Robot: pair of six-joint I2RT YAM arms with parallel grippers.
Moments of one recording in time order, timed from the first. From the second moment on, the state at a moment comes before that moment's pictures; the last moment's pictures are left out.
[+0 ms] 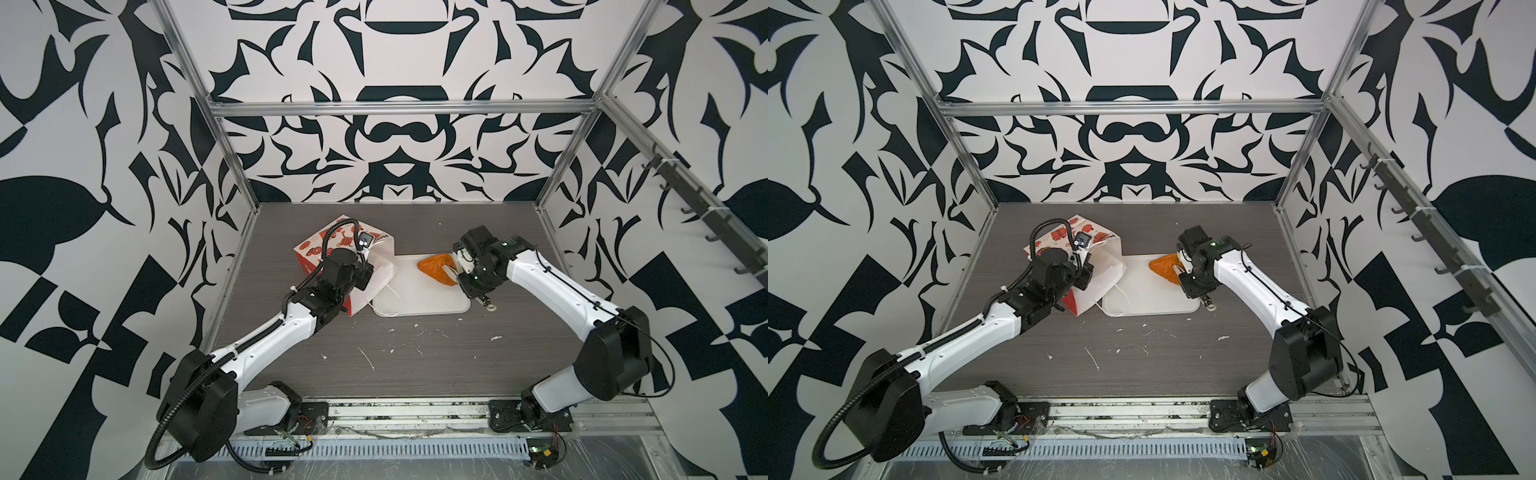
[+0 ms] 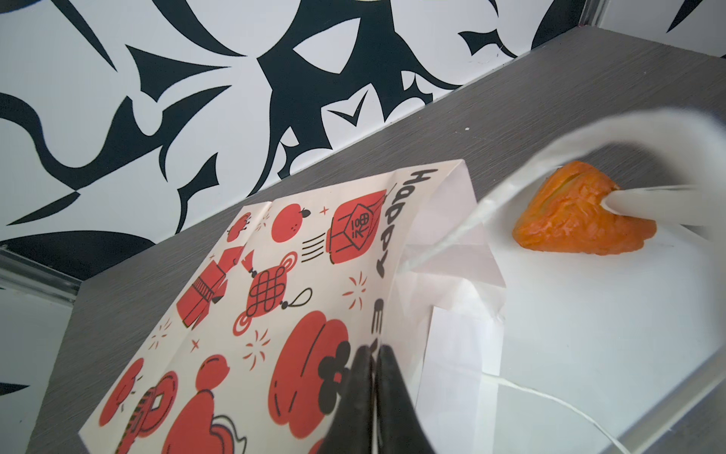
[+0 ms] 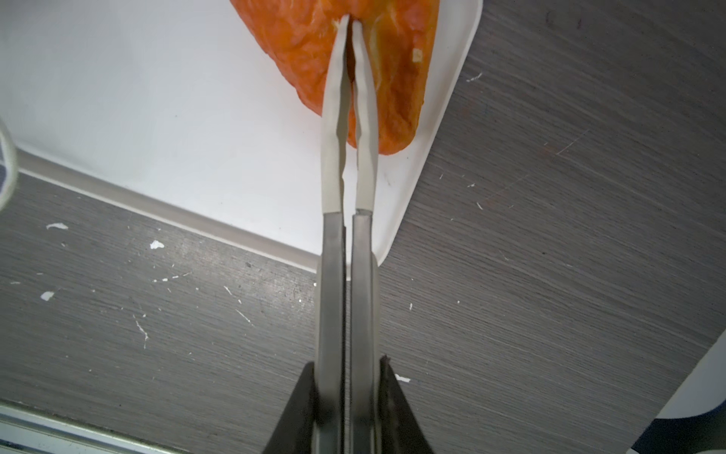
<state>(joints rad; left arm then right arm) -0.61 1.24 0.78 0.05 -0.22 0.14 0.43 1.53 1.28 -1.08 0.01 0.05</state>
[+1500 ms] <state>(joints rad) -0.60 1.31 0.76 0.12 -0.18 0.13 0.32 1.48 1.29 -1.02 -0.02 0.17</state>
